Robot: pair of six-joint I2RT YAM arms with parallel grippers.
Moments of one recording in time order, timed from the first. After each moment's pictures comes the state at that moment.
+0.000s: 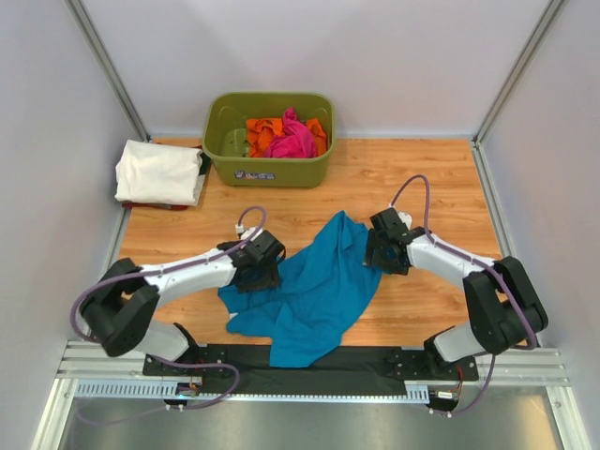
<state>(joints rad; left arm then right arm) -0.80 1.39 0.73 -0.56 -0.26 -0.94 0.45 1.45 0.74 -0.47 0.18 0.65</state>
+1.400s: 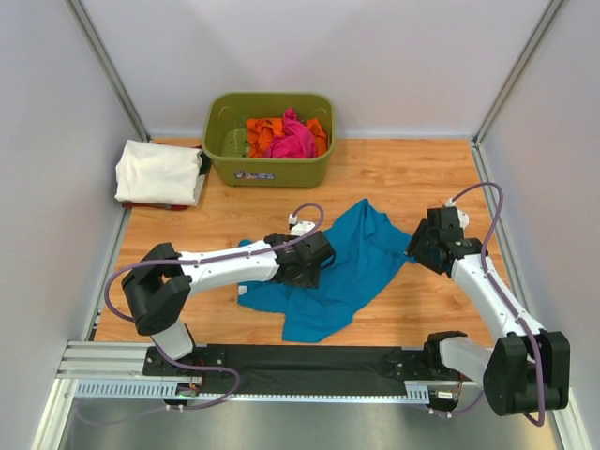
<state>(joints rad) -1.05 1.66 1.14 -0.72 -0.37 -0.86 0.11 1.10 0.72 -0.60 0.14 0.61</state>
